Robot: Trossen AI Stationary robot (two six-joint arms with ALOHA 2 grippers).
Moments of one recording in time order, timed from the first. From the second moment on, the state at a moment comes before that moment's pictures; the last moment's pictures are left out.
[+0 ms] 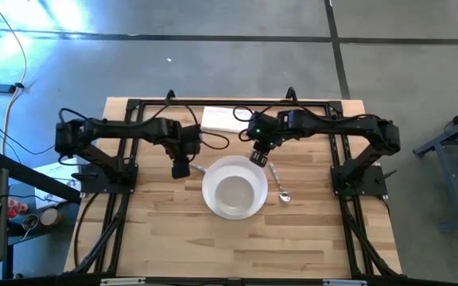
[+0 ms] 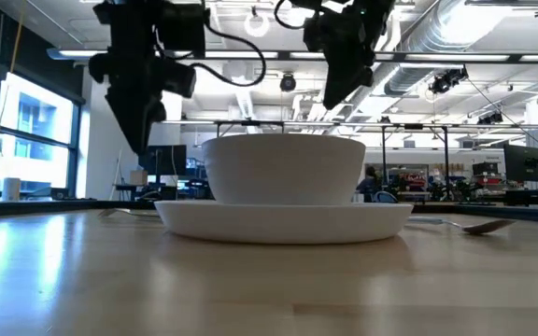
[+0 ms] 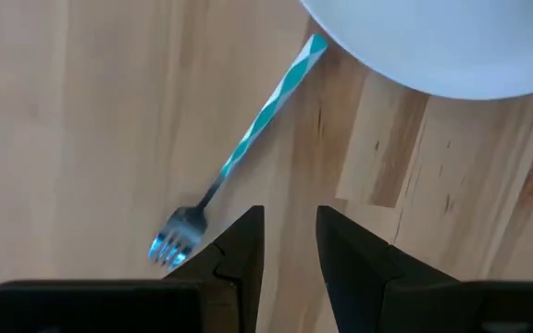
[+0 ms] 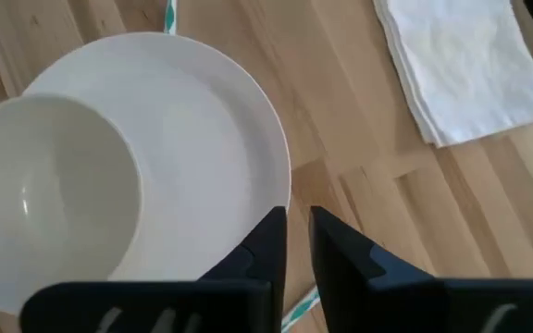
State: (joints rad) left arm 0.34 1.45 1.03 -0.99 0.07 0.03; right arm -0.17 1.61 1.42 -0.91 0.05 0.21
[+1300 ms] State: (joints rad) left arm 0.31 1.72 0.97 -0.85 -0.14 0.25; right arm -0.20 1.61 1.42 -0.97 -0.08 0.16
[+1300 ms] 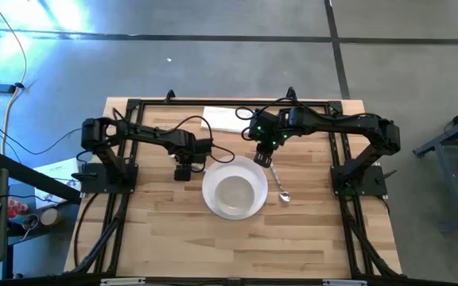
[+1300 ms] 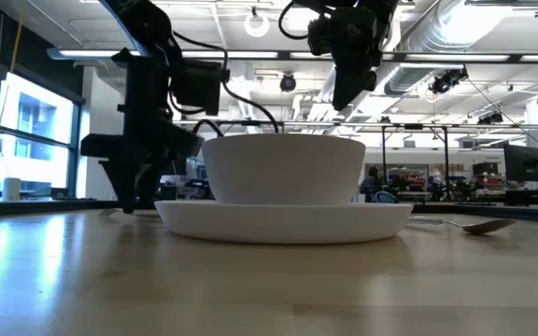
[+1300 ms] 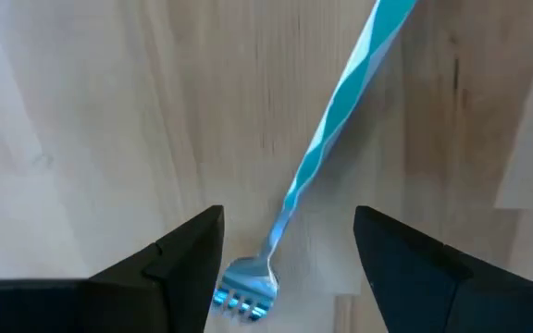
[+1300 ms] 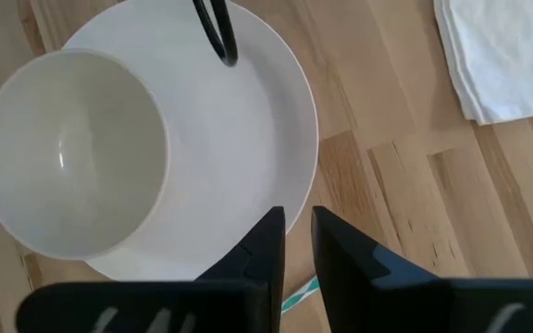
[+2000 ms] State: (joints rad) left arm 0.31 1.77 0.97 -0.84 -0.12 0.20; right arm -0.20 1.61 1.42 -0.99 -0.08 0.15
